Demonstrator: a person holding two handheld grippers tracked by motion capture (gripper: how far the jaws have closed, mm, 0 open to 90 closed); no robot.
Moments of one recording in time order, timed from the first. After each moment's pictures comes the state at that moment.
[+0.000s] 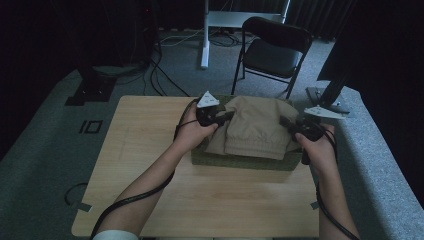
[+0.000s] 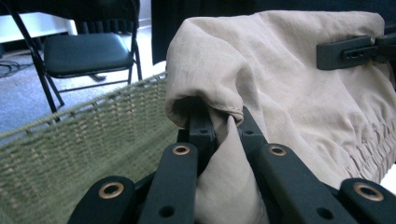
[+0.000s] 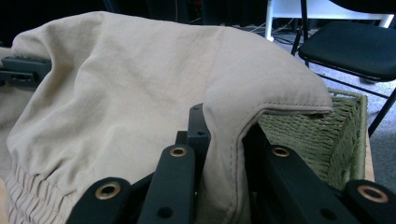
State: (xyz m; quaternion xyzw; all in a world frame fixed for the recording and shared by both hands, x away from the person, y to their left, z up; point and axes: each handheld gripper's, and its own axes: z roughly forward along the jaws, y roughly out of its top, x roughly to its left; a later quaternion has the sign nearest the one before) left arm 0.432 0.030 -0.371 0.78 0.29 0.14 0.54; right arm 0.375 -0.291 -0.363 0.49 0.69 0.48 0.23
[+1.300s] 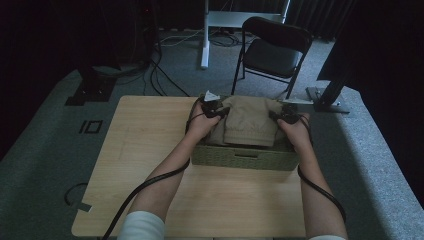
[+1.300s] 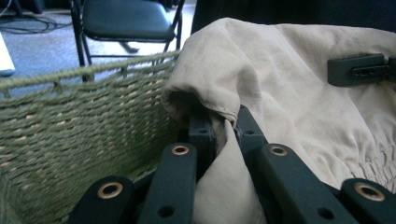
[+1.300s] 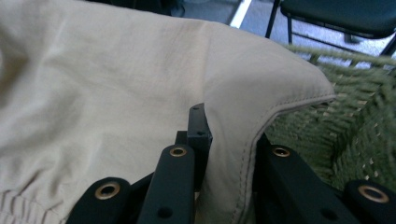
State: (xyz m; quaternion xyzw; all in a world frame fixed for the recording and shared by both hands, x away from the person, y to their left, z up) left arm 0.513 0.015 -0.451 0.76 0.39 0.14 0.50; right arm 0.487 -0.284 -0.440 0.54 0.70 0.40 0.22
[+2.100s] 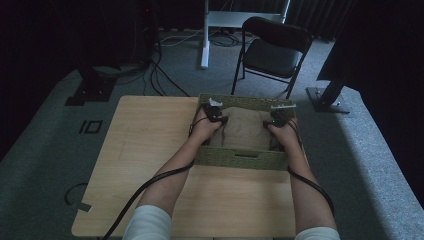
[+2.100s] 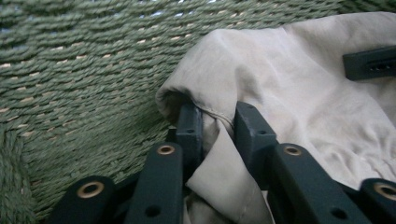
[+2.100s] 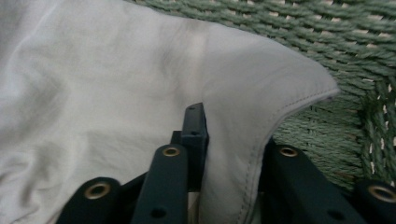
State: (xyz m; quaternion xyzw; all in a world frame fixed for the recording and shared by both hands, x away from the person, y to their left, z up) left arm 0.531 0.007 -0.495 0.78 0.43 0.14 0.42; right arm 0.517 -0.271 -0.497 0.58 0.73 0.31 0.20
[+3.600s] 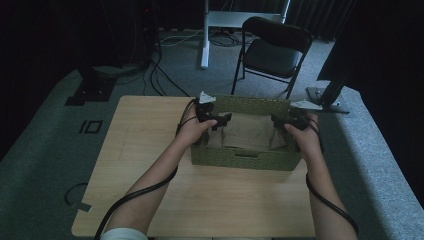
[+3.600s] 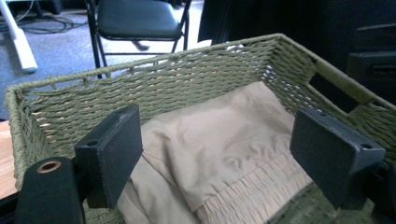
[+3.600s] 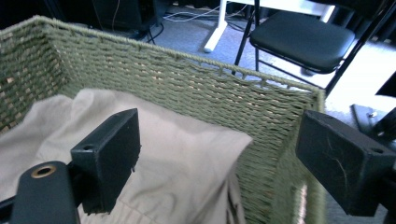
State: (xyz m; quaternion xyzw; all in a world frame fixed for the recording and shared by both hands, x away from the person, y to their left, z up) left arm 0.462 0.033 -0.407 0.76 0.39 0.16 0.49; right arm 0.446 -0.293 -0.413 0.51 0.70 0.39 0.31
